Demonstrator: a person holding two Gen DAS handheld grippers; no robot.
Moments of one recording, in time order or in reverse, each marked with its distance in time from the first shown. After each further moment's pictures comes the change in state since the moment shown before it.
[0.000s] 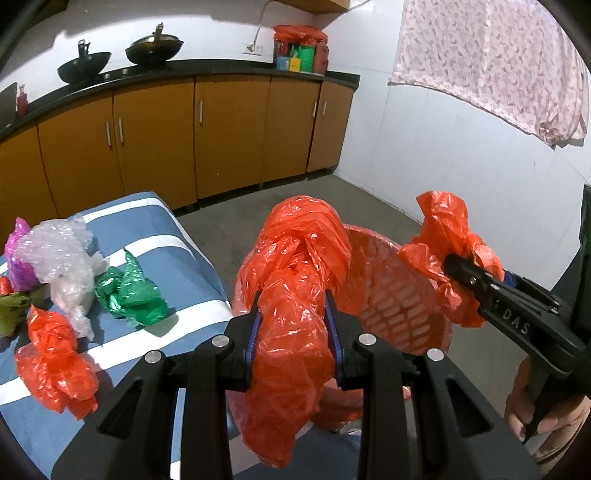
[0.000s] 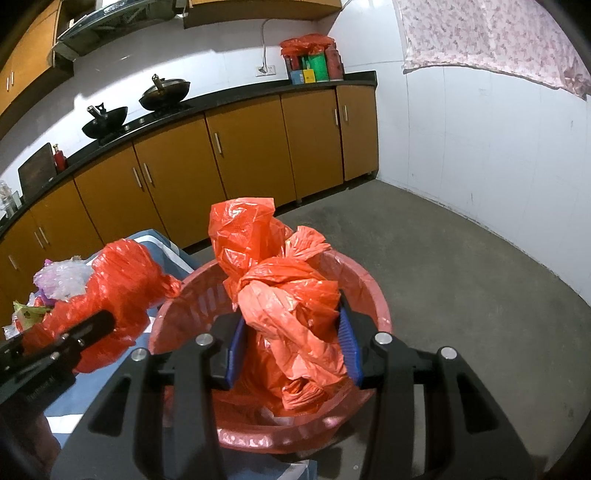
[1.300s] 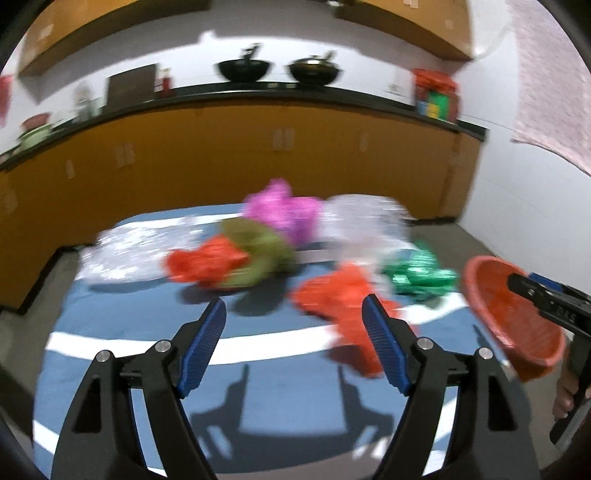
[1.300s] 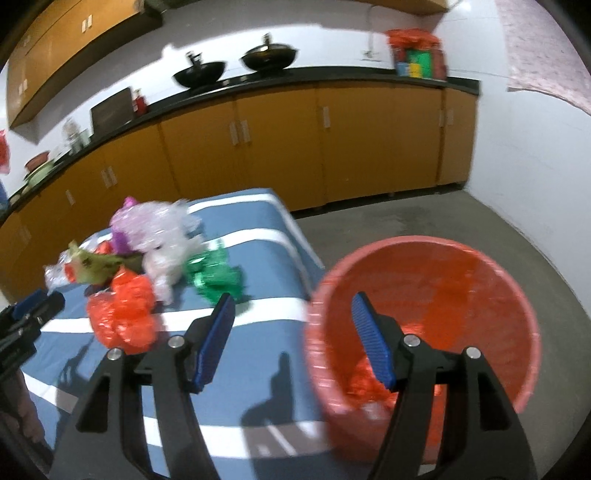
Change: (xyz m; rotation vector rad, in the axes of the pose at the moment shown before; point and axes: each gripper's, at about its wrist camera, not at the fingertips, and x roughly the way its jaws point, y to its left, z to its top) left arm -0.133 0.197 -0.076 -0.246 -0.137 0.468; right arm 0.028 0.174 -0.023 -0.246 0.092 0.279
